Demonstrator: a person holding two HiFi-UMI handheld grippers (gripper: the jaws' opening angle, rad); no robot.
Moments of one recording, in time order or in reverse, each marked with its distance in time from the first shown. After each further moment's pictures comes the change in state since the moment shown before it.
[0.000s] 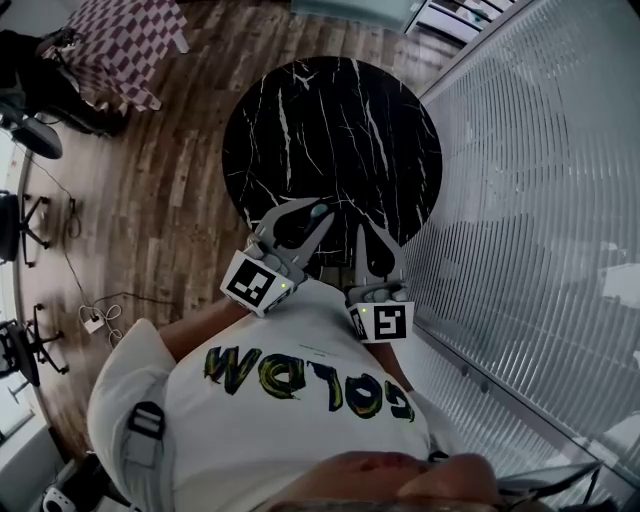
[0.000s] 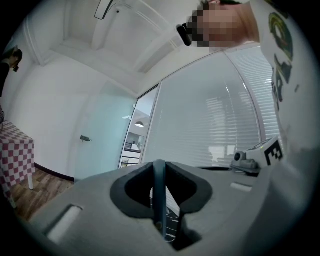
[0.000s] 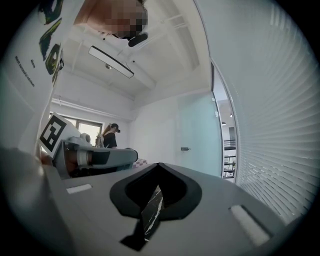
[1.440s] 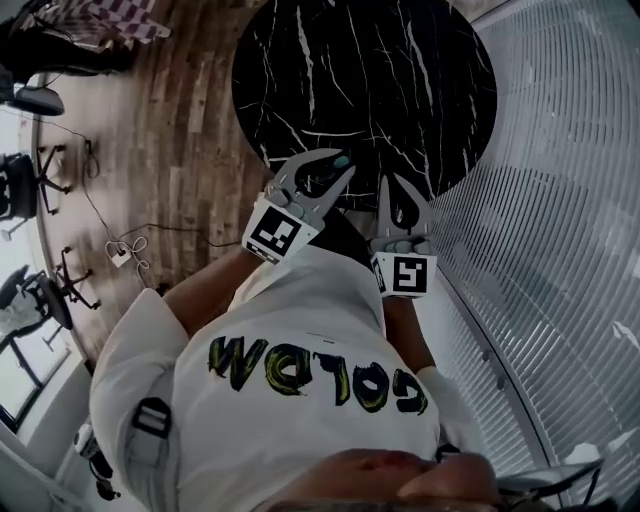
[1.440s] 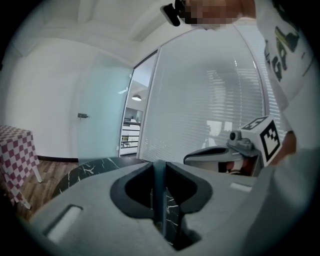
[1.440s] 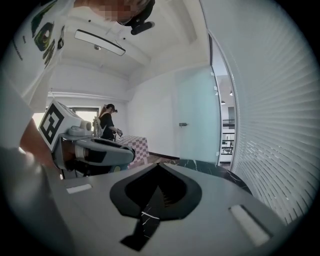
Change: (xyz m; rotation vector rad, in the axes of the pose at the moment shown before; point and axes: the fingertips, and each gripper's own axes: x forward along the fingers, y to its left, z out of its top) left arm 0.025 0.034 -0.128 0.042 0.348 -0.023; right arm 0.029 -0.028 -0.122 0.053 0.250 0.010
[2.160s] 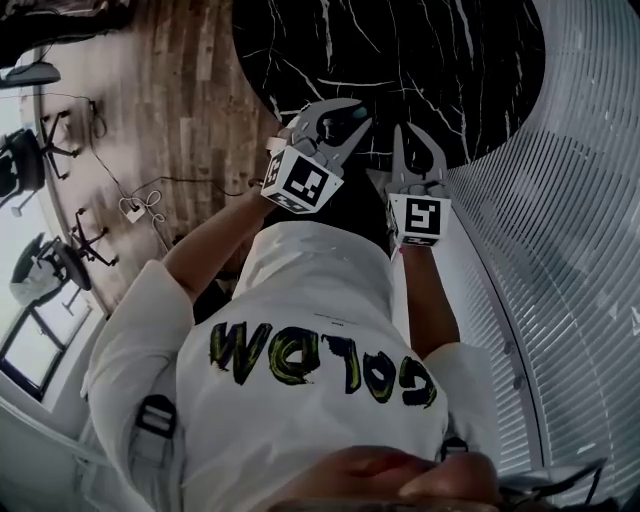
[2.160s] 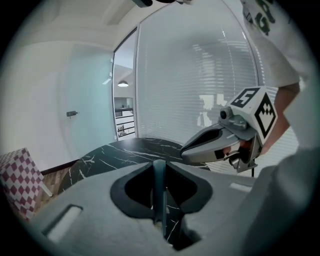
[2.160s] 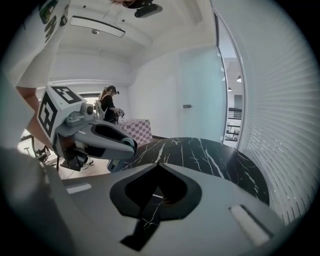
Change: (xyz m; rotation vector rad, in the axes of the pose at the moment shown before) left arm 0.036 0.025 -0.114 0.192 0.216 -0.025; right arm 0.053 0.000 -0.121 -0.007 0.187 0.039
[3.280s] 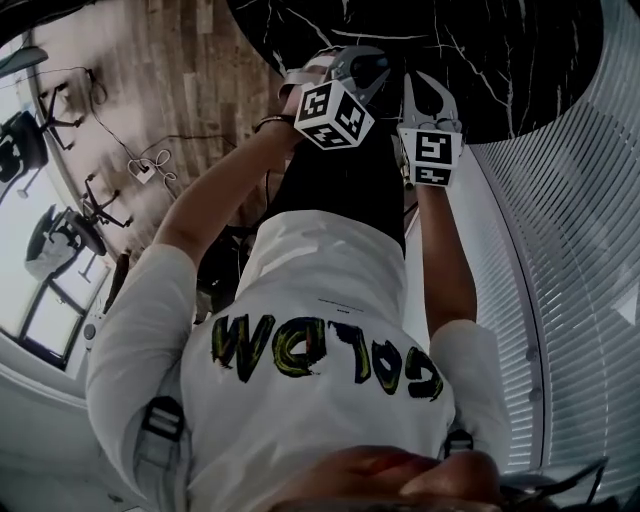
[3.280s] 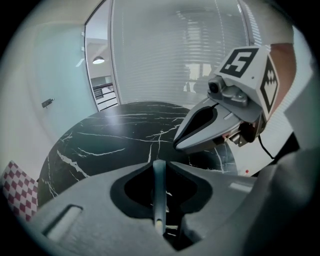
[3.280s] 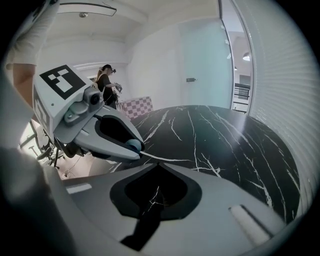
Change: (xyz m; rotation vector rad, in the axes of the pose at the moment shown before) left arm 0.071 -0.007 -0.141 0.173 0.301 -0.143; right arm 0.078 0.015 -0.127 0.040 0.240 0.048
